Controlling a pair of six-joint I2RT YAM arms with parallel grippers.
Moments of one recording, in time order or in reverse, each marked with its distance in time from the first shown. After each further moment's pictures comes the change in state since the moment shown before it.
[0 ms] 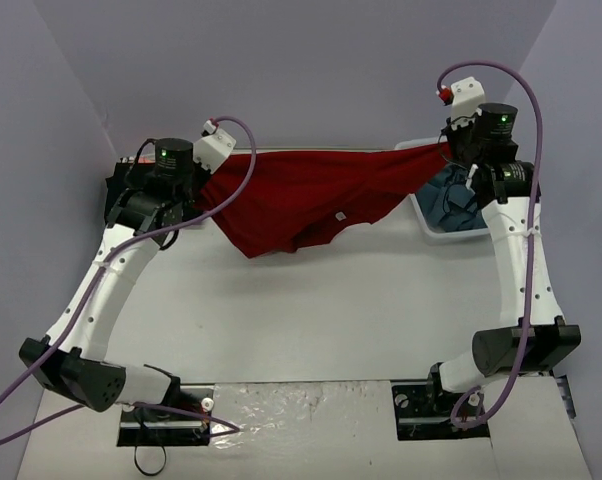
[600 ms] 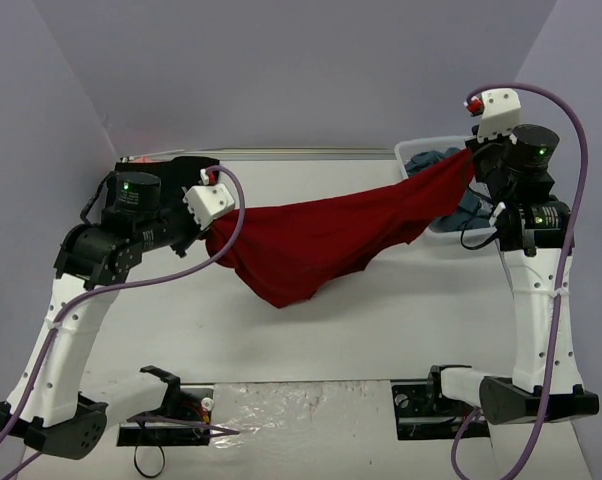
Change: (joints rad) left arm -0.002 -0.233 0.007 -0.392 0.614 0.071; right arm -0.013 -0.257 -0.083 0.004 0.001 0.002
